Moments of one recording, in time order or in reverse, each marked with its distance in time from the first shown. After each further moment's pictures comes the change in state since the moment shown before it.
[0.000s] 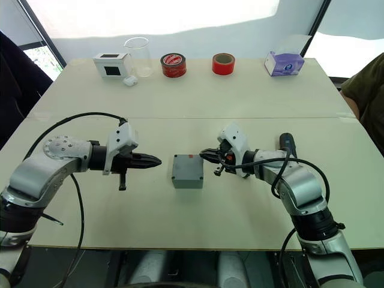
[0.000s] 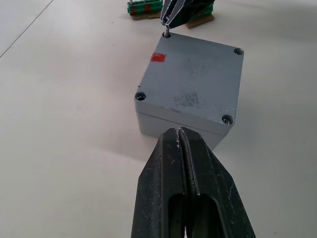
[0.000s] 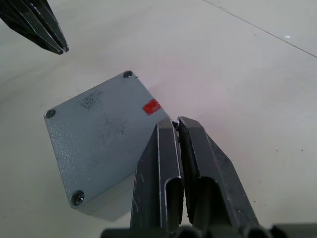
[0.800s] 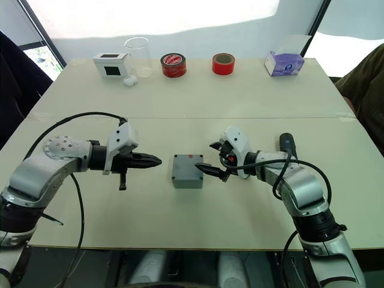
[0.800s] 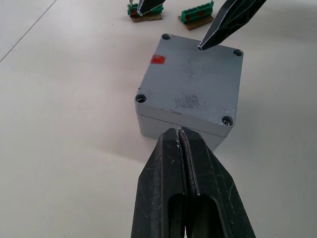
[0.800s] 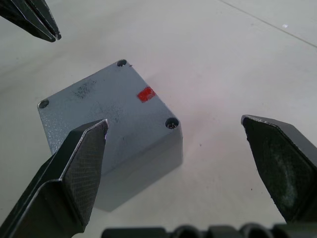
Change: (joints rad) left arm 0.000 -0.008 0.001 0.000 -0.002 -0.008 0.002; right arm 0.013 -0.012 -0.023 0.004 0.009 0.020 0.006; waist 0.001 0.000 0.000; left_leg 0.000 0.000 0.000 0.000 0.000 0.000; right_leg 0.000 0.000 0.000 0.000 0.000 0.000
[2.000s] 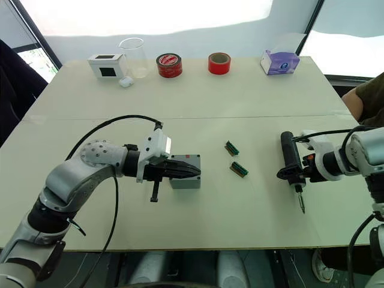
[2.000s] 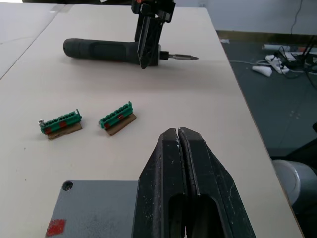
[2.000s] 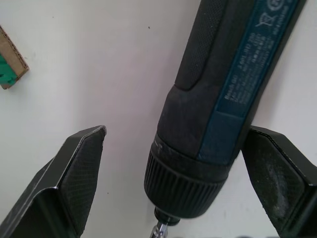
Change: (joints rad) left arm -0.067 -0.209 -0.124 -0.121 -0.075 -0.017 0.064; right arm -0.276 -0.530 0.115 0.523 0.094 0.665 0.072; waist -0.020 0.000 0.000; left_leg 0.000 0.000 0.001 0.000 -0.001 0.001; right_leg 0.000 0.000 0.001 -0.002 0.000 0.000
